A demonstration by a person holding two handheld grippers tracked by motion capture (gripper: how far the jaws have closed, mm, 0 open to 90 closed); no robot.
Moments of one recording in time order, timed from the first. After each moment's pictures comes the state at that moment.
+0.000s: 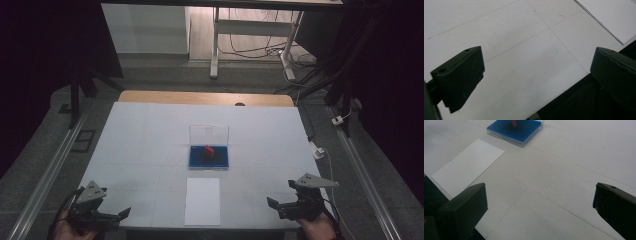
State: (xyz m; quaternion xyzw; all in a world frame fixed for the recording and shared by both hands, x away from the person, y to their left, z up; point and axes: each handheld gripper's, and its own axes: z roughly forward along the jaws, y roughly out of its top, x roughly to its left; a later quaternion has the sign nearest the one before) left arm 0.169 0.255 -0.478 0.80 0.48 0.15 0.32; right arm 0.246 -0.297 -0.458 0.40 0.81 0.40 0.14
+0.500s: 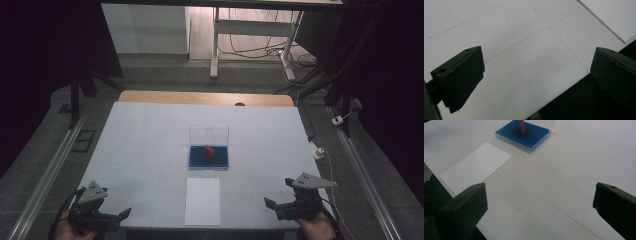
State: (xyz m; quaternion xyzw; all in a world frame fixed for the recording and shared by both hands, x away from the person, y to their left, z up) left arm 0.170 0.253 -0.478 0.81 0.48 0.15 0.32; right arm 0.244 -0.290 -0.452 0.37 0.82 0.42 0.15
